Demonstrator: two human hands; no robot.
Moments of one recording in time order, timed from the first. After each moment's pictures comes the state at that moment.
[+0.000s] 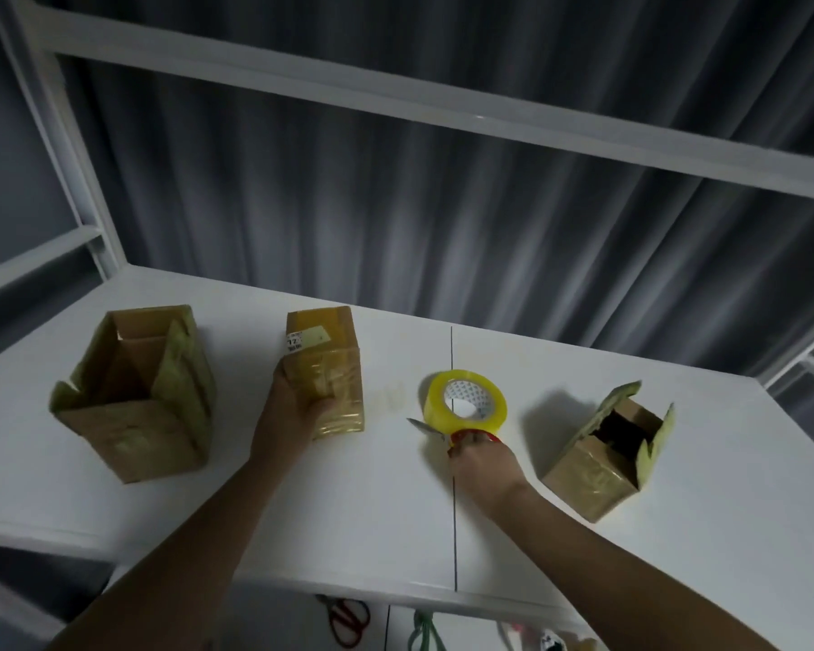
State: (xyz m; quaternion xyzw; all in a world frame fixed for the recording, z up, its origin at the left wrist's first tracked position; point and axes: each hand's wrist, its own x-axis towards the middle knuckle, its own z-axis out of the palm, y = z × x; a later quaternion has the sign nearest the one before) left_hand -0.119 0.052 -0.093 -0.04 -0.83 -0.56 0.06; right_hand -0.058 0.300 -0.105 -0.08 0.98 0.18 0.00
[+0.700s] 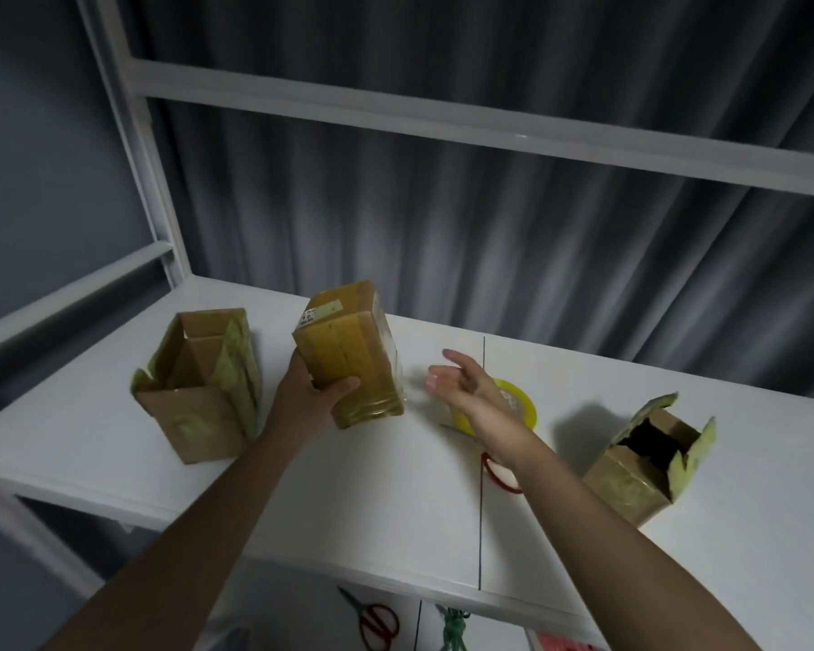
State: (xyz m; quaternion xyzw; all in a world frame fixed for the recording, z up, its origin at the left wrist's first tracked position) left_hand -0.095 0.032 -0.046 -0.01 -0.77 -0.63 0.03; right_hand -0.062 0.257 -0.028 0.01 0.74 -0.67 0.03
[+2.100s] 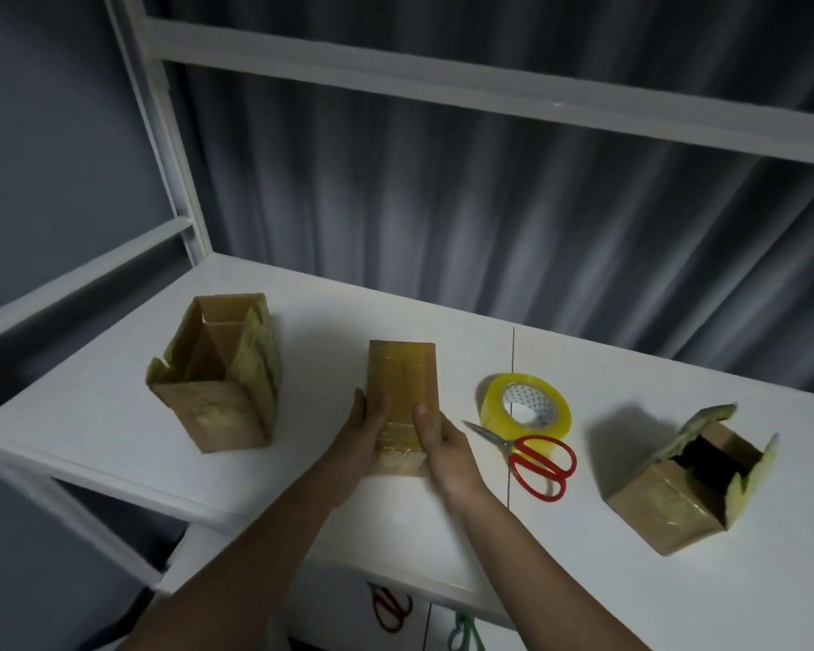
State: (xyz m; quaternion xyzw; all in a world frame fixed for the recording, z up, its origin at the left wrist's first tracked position) left_hand -0.090 0.058 -0.105 0.04 -0.63 -0.75 -0.19; right_hand -0.061 0.194 -0.091 0.09 0.76 -0.64 0.07
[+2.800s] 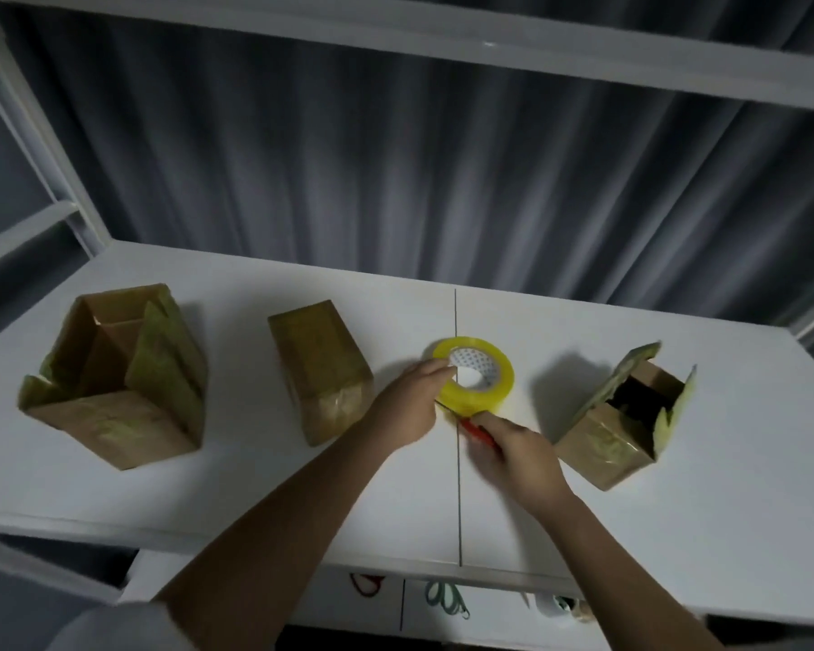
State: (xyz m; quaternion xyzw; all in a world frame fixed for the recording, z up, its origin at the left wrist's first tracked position) left_hand -0.118 0.169 -0.096 -0.34 -0.89 -0.30 -0.03; right_hand -0.027 0.340 -0.124 -0.06 0.97 -0.18 -0.15
